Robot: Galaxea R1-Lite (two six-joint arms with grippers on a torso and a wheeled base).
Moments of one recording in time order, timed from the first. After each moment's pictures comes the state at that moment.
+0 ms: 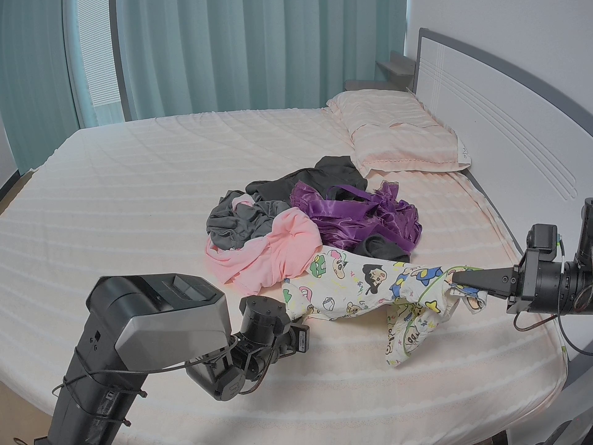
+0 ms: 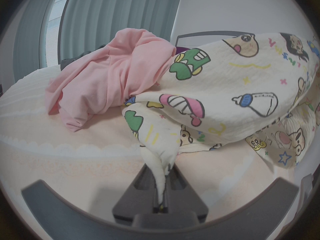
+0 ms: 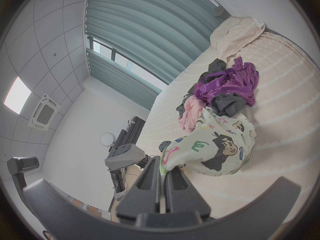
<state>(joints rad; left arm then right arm) -0.63 2.56 -0.93 -1.16 0.15 -0.26 0.30 1.35 -0.48 -0.58 0.66 0.71</state>
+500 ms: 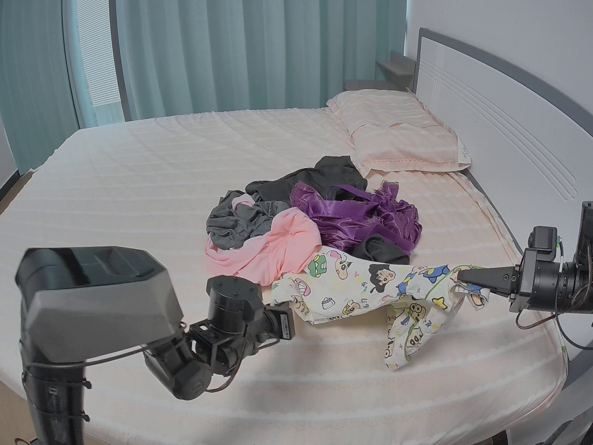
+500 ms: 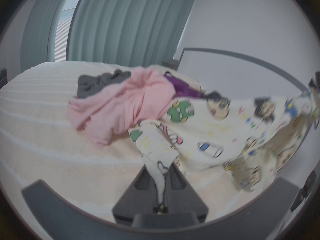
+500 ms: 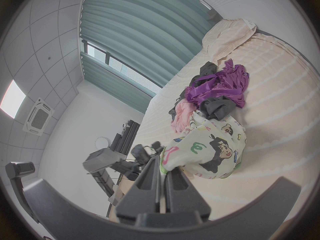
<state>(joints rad) -0.63 2.29 -0.72 -1.17 0.16 -0.36 0.23 1.37 -0.47 -0.58 0.66 0.69</state>
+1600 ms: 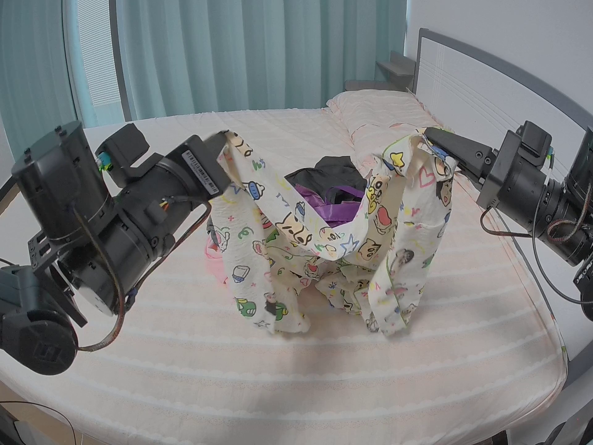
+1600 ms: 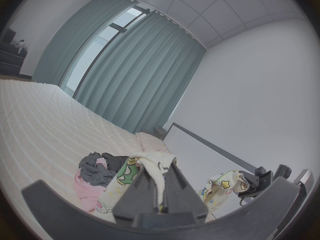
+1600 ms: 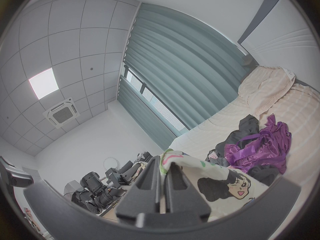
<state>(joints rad) -0.69 1.57 -0.76 -0.99 0.36 -0.45 0.48 1.52 -0.73 -1.03 0.32 0.75</state>
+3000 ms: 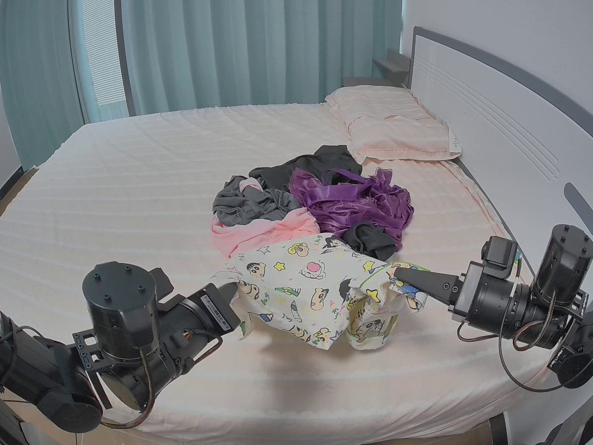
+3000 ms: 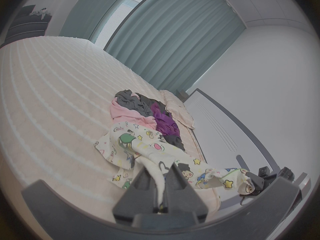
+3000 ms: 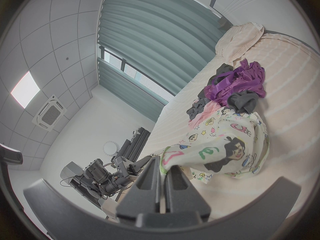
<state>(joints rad) -0.75 1.64 -0.40 -0.97 0.38 -0.83 0.59 1.59 -0.35 -1.17 0.30 0.83</state>
